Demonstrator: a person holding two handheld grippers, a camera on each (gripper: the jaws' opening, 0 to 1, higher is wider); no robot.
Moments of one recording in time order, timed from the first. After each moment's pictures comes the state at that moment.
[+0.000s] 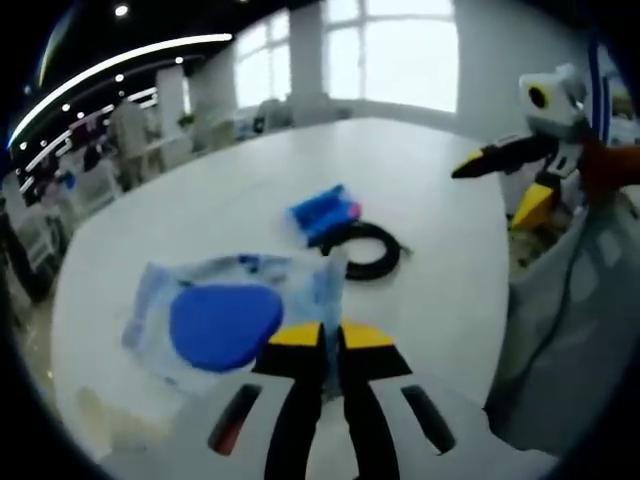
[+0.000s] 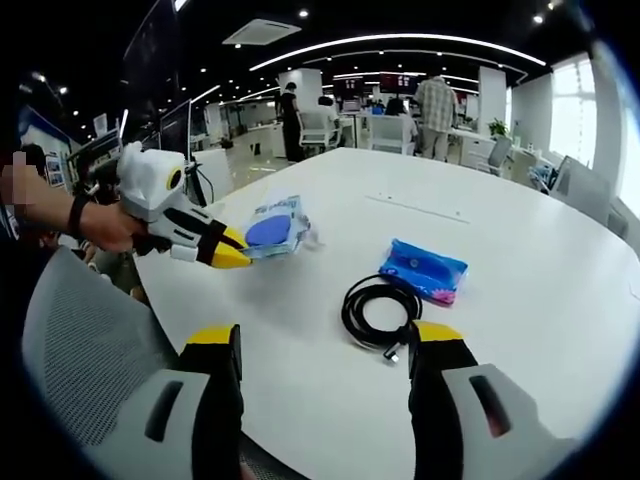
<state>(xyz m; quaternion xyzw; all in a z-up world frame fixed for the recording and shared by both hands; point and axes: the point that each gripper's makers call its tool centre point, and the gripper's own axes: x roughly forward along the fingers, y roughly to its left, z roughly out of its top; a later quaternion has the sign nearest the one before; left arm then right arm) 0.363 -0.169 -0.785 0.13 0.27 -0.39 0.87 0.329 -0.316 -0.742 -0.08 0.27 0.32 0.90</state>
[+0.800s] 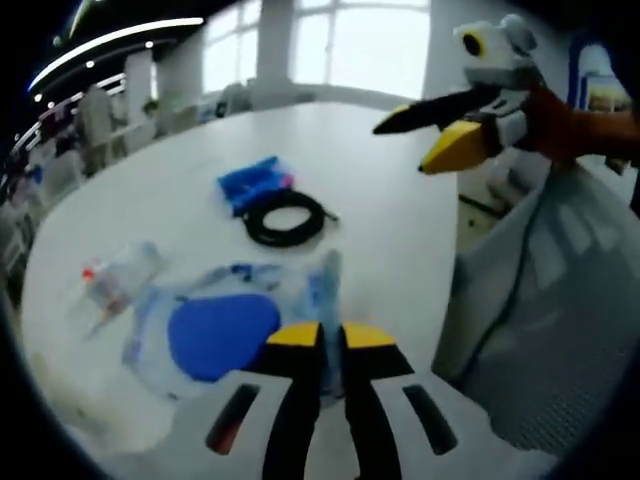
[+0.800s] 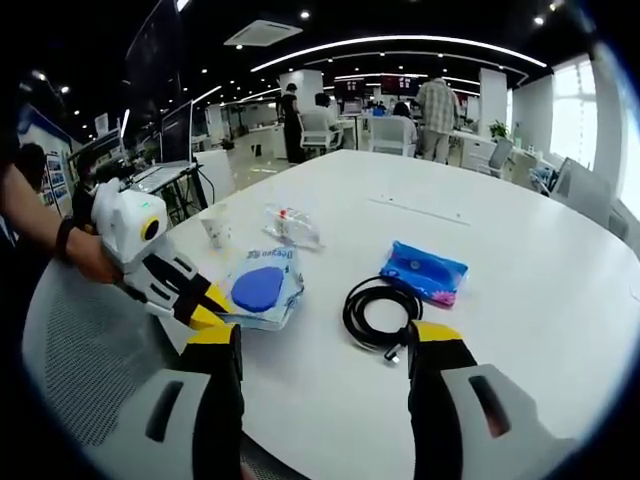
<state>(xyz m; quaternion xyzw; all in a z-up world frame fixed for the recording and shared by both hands) 0.300 -0.203 -0.817 0.12 0.30 -0.45 0.83 0.328 -0.316 -0.740 -0.08 0.27 0.32 0.90</state>
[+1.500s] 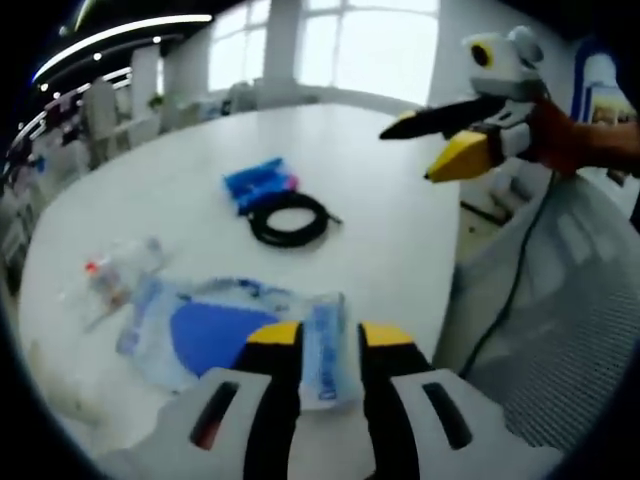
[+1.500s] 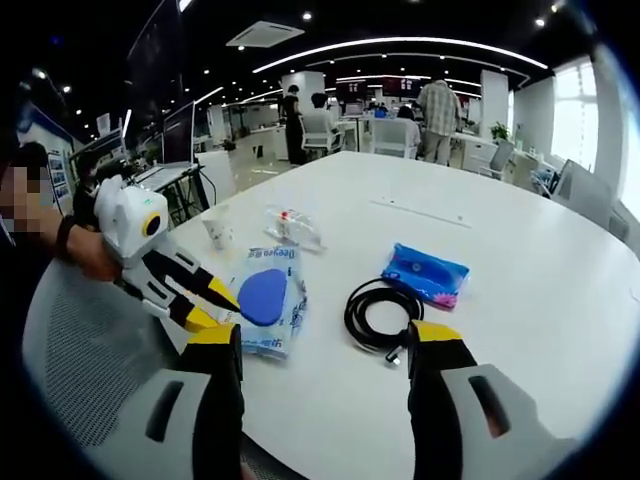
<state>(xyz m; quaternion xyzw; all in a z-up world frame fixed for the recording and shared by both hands) 0.302 -0.197 -0.810 0.10 0.31 -0.44 0.84 0.327 -0.314 -0.738 -0.08 0.26 0.33 0.90</state>
